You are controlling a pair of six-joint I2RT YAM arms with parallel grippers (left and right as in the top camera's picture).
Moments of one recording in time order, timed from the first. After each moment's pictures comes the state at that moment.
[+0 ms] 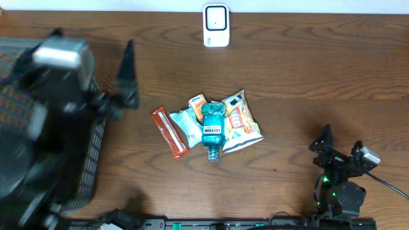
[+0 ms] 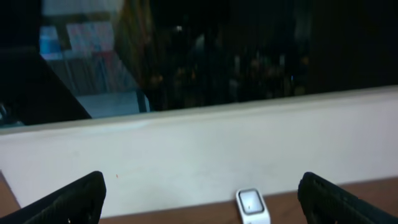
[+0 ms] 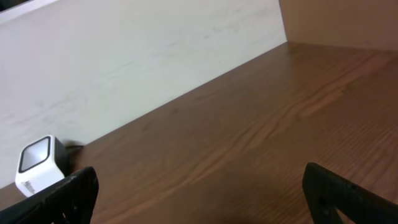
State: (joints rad) left arm -0.47 0.93 1.63 -0.62 -0.32 0.07; right arm -0.12 0.01 0.01 -0.05 0.22 0.40
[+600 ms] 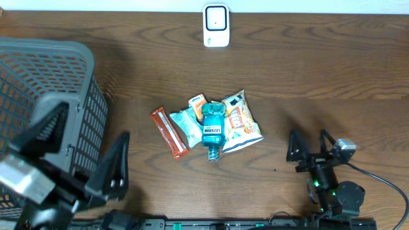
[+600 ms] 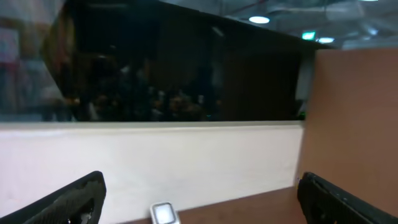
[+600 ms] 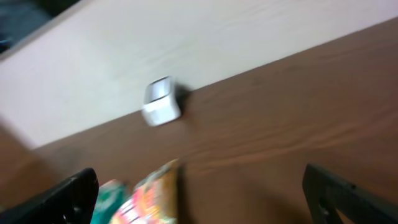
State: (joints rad) left arm -0.34 0.52 1.31 -0.53 0.12 -0.18; right arm -0.12 0.02 0.01 -0.04 -0.33 0.44
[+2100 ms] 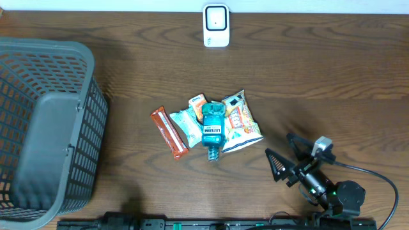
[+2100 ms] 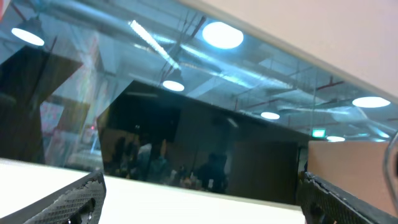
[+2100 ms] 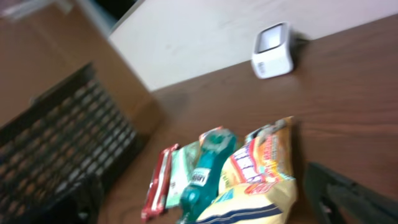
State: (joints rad) left arm -0.08 0.00 1.24 -0.60 0.14 -0.38; right arm -0.12 0.08 0.01 0.03 -0.77 0.54
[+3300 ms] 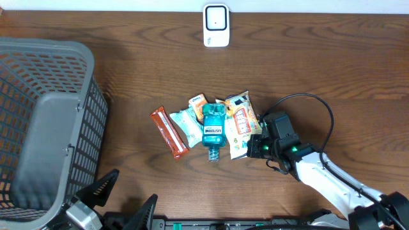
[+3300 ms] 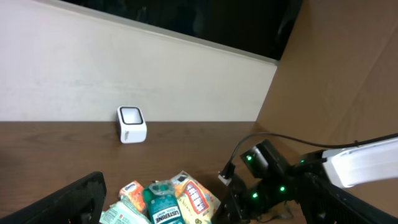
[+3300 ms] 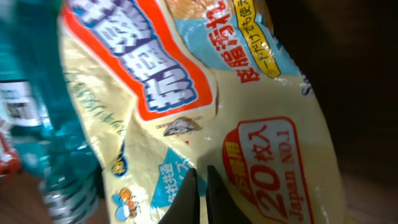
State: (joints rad) left arm -0.08 0.00 0.88 -0.82 0.49 -0.33; right arm 0.42 1.37 0.53 -0.22 -0.22 0.55
